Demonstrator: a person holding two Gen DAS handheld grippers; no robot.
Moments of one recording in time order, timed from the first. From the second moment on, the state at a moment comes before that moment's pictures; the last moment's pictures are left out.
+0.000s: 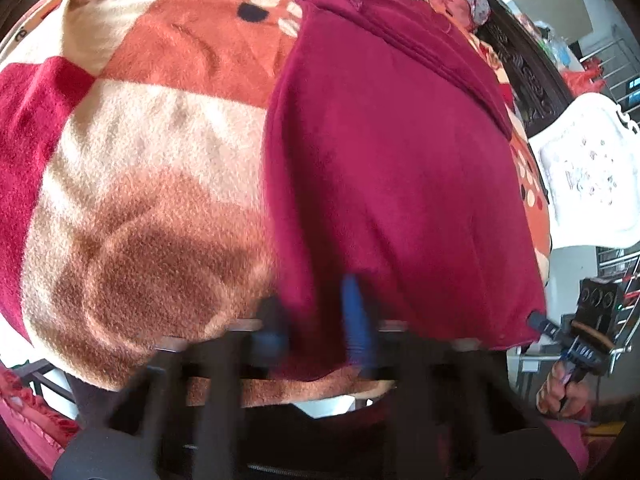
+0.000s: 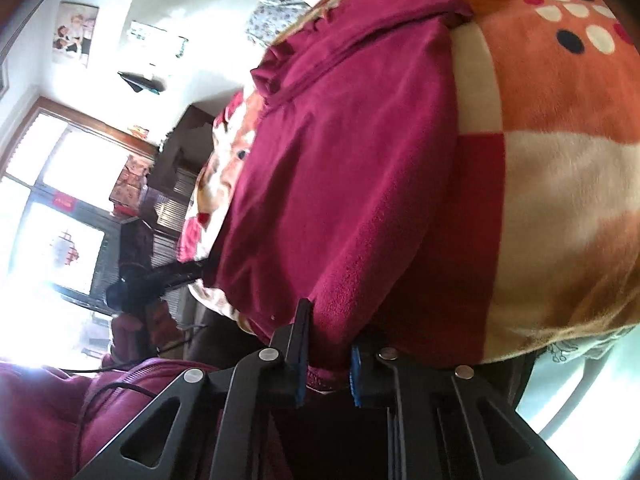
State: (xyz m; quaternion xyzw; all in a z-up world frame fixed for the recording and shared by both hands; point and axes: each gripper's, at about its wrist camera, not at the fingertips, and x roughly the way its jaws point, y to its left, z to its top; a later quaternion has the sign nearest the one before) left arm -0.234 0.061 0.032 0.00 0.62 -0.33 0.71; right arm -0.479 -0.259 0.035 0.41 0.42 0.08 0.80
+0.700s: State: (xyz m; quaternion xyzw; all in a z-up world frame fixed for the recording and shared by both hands) left arm -0.146 0.013 0.130 -0.12 0.49 -0.39 0.77; right arm -0.402 -0.354 0.115 0.44 0.25 0.06 0.86
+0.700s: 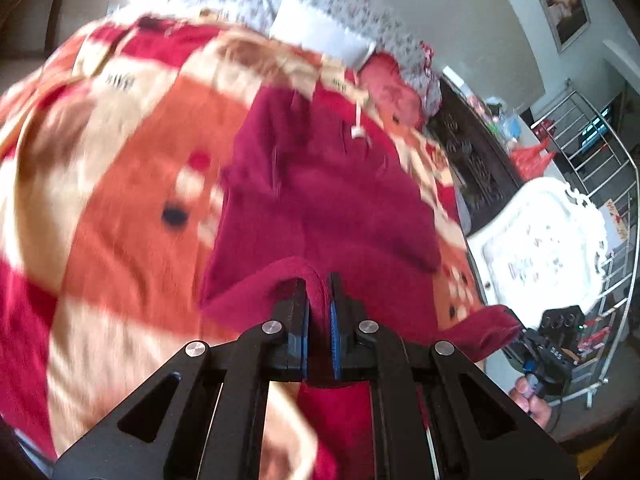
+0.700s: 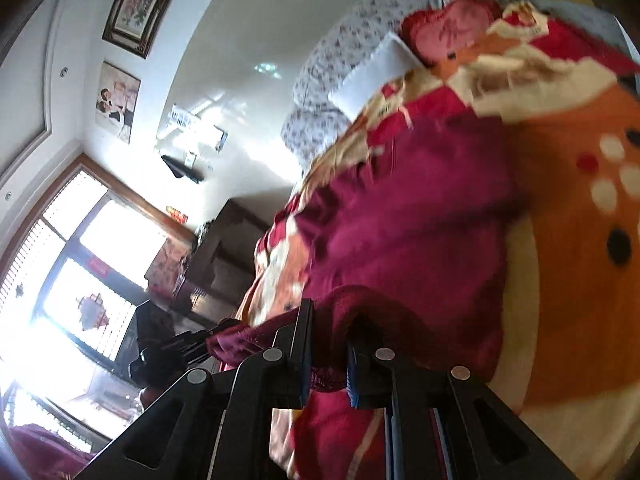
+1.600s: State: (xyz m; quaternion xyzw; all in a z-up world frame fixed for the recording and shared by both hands) left arm 0.033 -0.139 0.113 -0.07 0.47 -0.32 0.82; right arm -0.211 -0.502 0.082 0.43 0.29 -0.04 0.85
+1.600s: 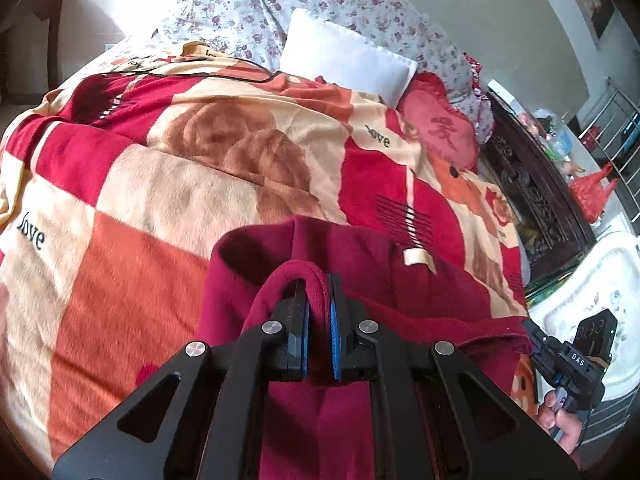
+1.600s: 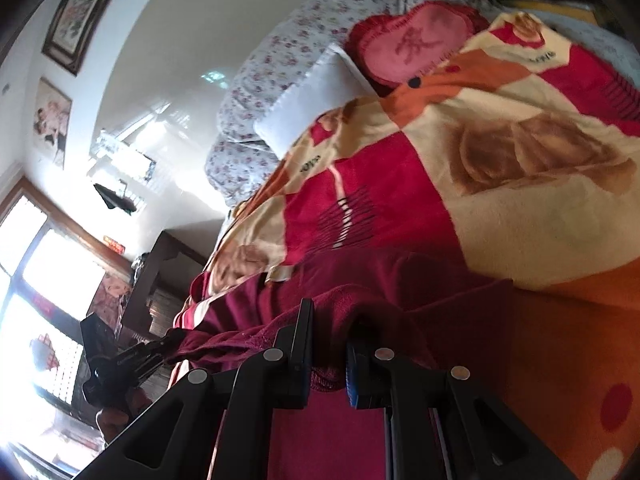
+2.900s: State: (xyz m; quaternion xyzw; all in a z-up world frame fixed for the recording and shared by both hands) left arm 0.065 -0.167 0.096 -0.05 0.49 -0.30 0.82; right arm -0.177 -0.530 0.071 0.45 0.32 -0.06 0.83
